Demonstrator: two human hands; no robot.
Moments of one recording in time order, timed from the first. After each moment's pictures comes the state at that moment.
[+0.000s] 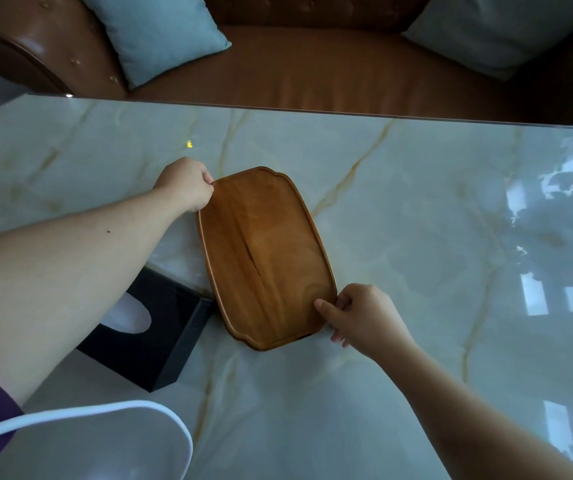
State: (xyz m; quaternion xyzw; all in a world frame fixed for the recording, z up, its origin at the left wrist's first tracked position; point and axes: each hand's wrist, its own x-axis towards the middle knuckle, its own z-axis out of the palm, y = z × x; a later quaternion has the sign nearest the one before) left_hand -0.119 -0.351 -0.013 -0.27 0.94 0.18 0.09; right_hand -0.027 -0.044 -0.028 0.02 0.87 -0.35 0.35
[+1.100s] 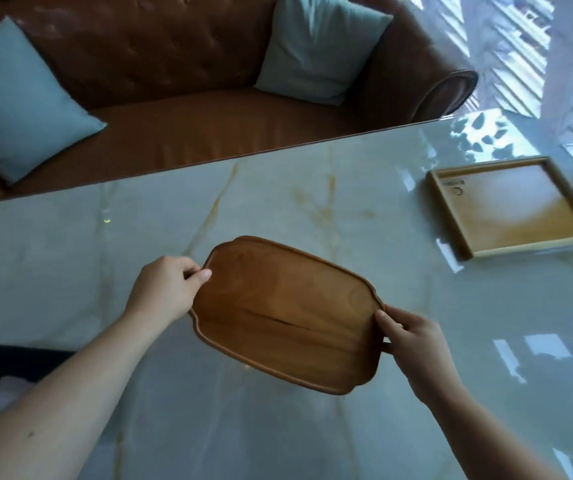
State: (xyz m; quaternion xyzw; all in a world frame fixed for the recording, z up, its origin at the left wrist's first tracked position) left_hand -0.039 -0.156 0.046 -0.08 0.96 0.23 0.09; right_hand 0.057 0.169 0.015 0.28 0.73 -0.61 0.08
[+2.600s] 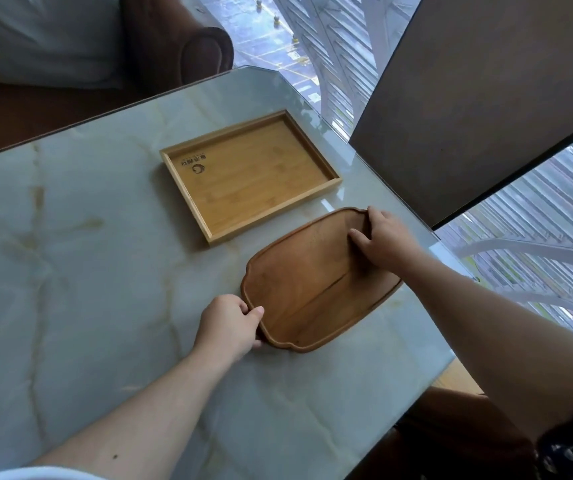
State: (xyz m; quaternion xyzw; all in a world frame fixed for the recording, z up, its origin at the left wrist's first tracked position) left_hand 0.028 0.317 -0.044 -0.09 0.83 0.44 0.34; right_hand 0.033 0.601 -0.018 0.28 0.93 -0.17 0.14
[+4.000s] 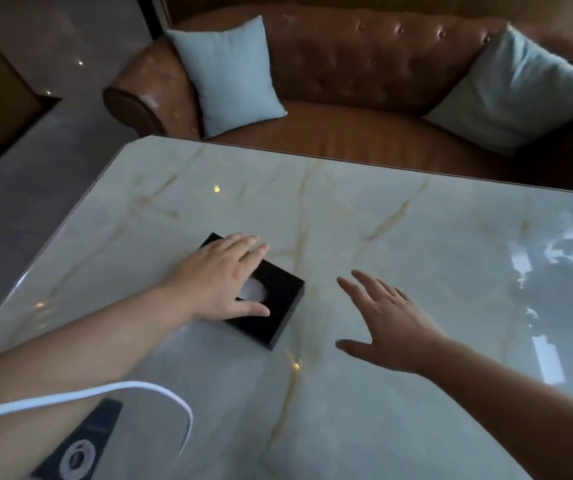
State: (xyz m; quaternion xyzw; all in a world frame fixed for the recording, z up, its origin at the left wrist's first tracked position) left_hand 0.111 -0.392 0.088 0.11 0.99 -0.03 0.10; right_hand 0.056 -0.104 0.061 -0.36 0.91 -0.06 0.22
